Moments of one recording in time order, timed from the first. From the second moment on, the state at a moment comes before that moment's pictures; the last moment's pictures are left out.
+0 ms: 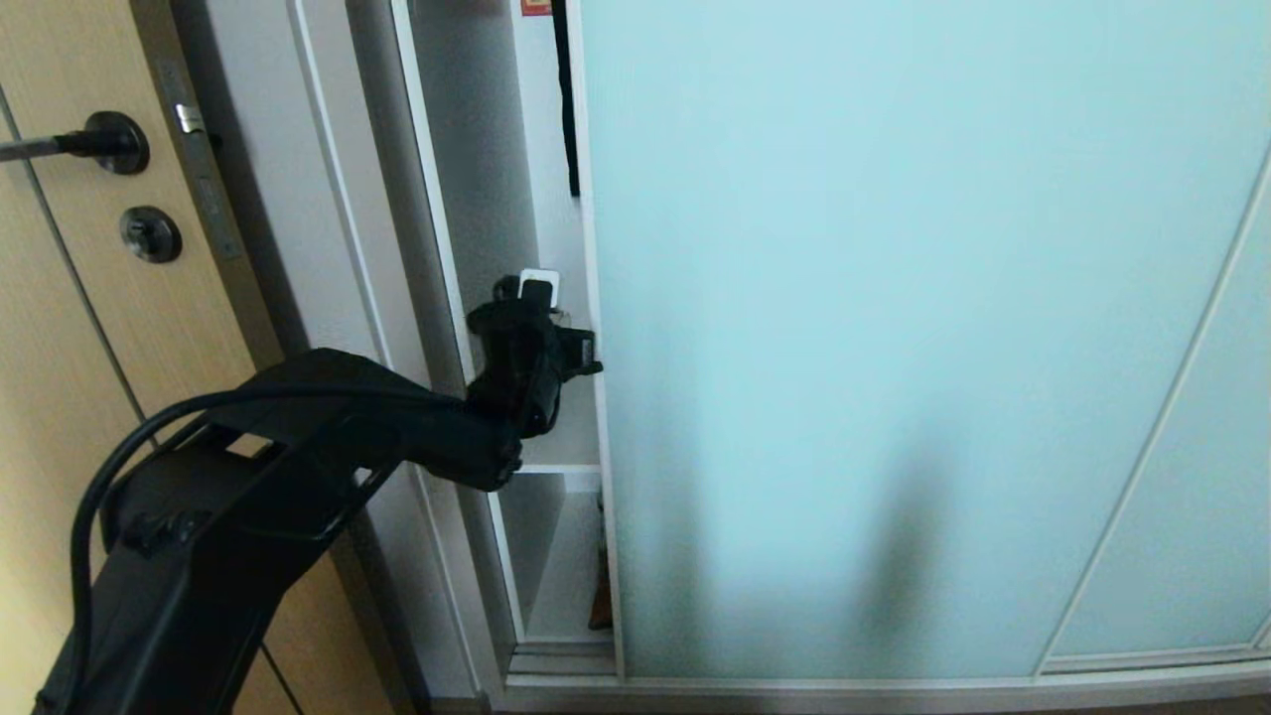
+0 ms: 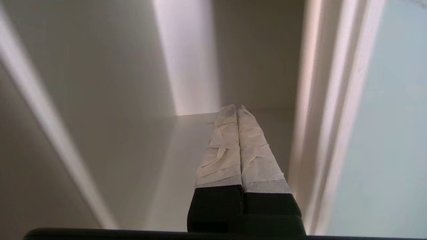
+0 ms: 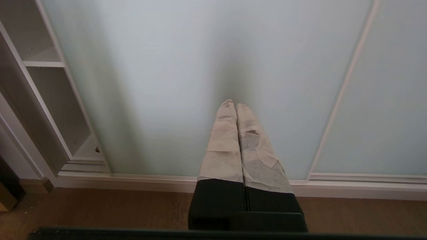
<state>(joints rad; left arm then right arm) -0.35 2.46 -1.61 -0.98 0.29 0.12 0.00 0.00 0.00 0.00 0.00 0.03</state>
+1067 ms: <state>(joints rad) -0.63 2.48 -1.62 -1.02 0.39 0.18 0.00 0.00 0.00 0.00 0.00 0.03</state>
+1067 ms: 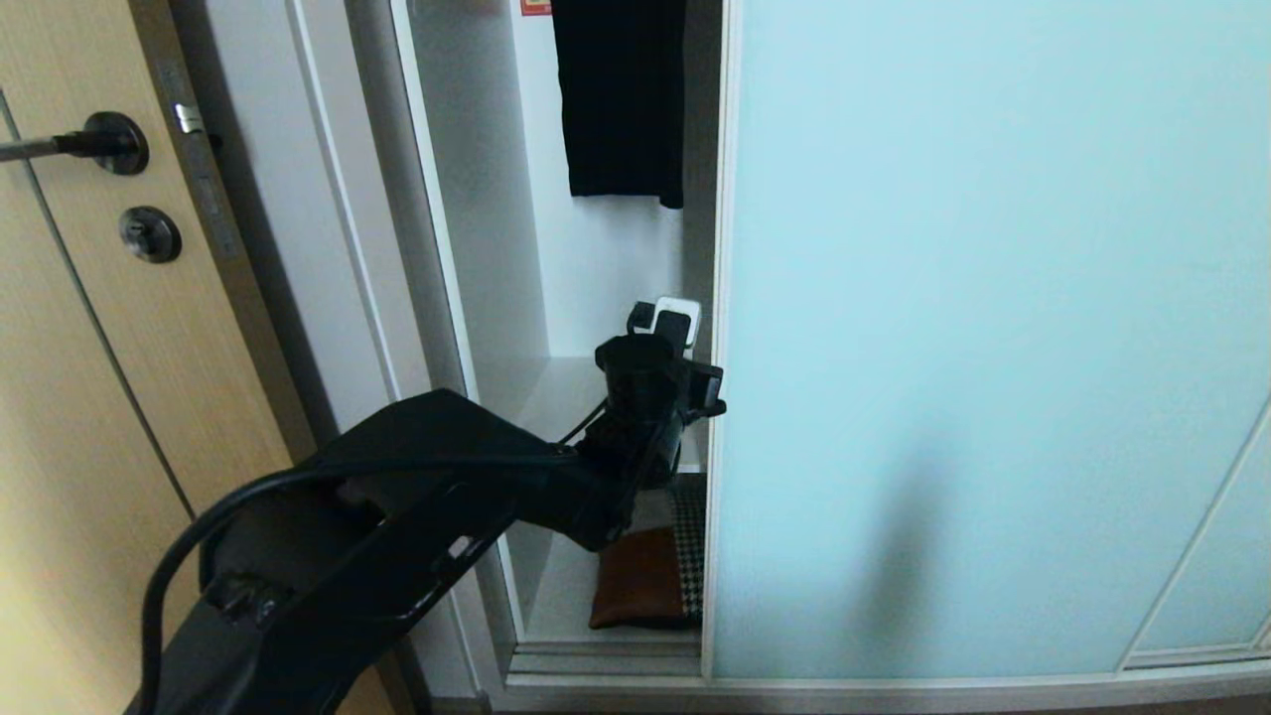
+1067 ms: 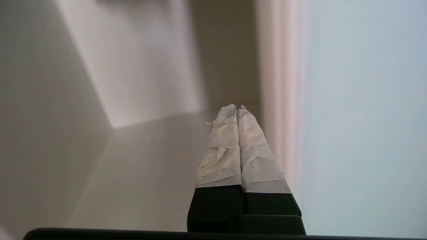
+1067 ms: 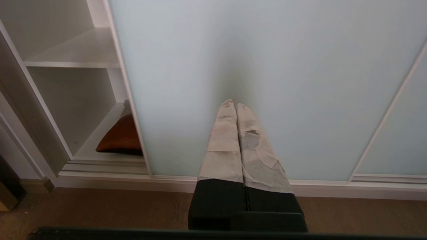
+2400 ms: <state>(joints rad) -0.07 1.47 -0.44 -1.06 0.42 0.13 0.00 0.00 0.00 0.00 0.00 0.03</state>
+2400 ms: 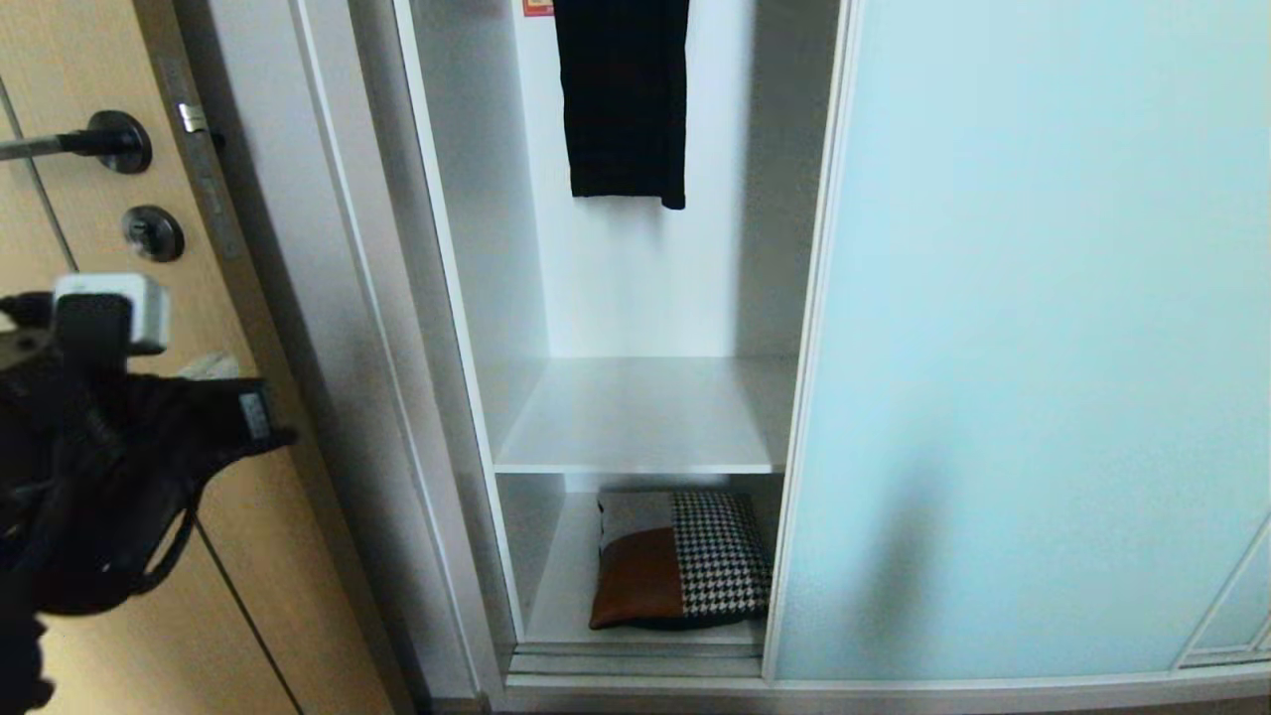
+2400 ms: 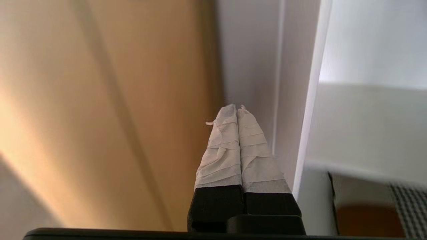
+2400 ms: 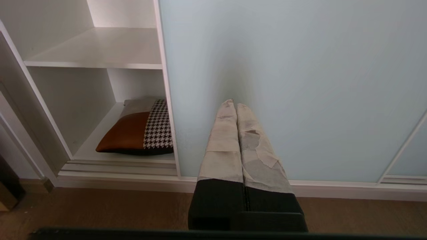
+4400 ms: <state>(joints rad) 0.00 0.00 0.00 0.00 0.00 0.01 0.00 0.00 0.00 0.00 0.00 0.03</state>
